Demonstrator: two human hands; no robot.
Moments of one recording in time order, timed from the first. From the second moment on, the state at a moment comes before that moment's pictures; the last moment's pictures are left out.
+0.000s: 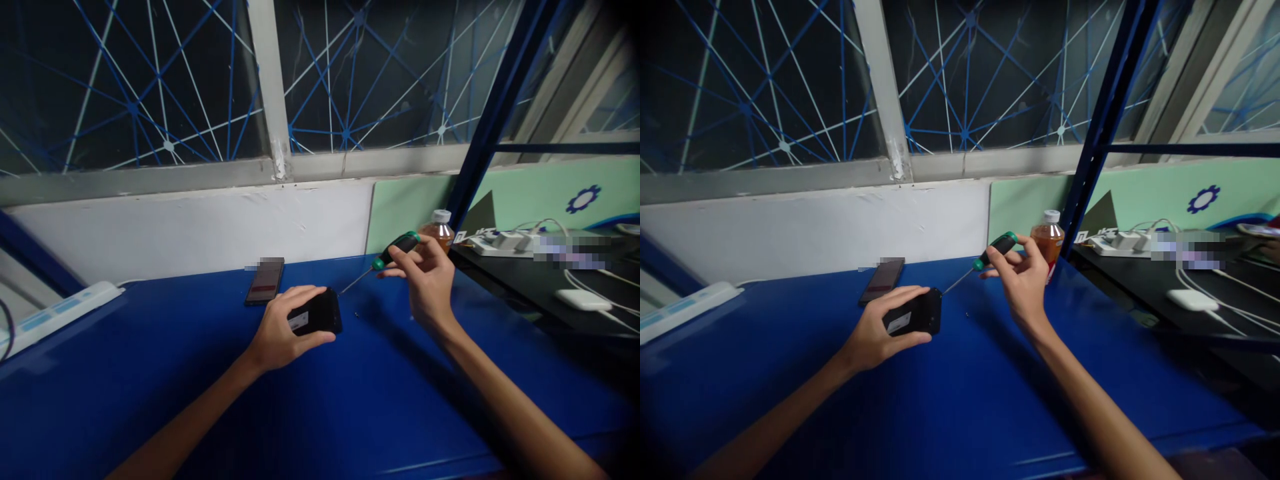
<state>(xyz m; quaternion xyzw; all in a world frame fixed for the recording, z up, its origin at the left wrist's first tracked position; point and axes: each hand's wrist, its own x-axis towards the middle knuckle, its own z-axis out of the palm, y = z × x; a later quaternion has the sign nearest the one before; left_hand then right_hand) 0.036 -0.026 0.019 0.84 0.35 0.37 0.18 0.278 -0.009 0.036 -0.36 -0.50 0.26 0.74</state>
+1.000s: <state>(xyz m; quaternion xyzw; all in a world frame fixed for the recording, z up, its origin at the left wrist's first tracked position) 0.038 -0.032 0.020 0.83 0.35 0.37 0.24 0.281 -0.015 0.036 -0.36 -0.58 0.19 0.71</state>
